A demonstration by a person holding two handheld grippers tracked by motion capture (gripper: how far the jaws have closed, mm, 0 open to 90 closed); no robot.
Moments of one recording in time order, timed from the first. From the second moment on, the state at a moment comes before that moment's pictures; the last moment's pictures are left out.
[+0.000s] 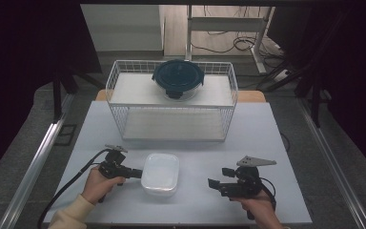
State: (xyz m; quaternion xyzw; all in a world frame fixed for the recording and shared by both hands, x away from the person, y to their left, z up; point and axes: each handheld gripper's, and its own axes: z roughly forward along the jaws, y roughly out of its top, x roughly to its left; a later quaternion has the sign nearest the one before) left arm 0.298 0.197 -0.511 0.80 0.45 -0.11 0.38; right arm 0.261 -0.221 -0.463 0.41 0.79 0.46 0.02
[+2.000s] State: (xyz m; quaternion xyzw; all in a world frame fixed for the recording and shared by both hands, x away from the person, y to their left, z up) left arm 0.252 0.191 -0.442 0.75 0.45 0.01 0.48; right arm 0.274 -0.201 -0.405 0.41 0.78 0.47 0.10
